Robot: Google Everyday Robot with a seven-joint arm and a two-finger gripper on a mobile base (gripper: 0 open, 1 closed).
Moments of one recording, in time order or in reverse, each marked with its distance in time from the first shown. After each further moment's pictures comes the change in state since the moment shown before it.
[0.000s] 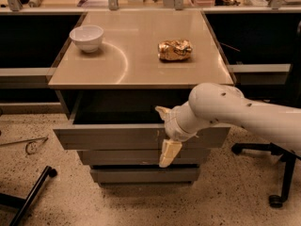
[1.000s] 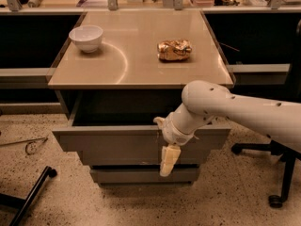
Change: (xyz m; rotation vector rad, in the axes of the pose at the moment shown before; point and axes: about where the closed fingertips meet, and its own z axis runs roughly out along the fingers) arm 0.012 0.029 0.033 -0.243 0.004 0.066
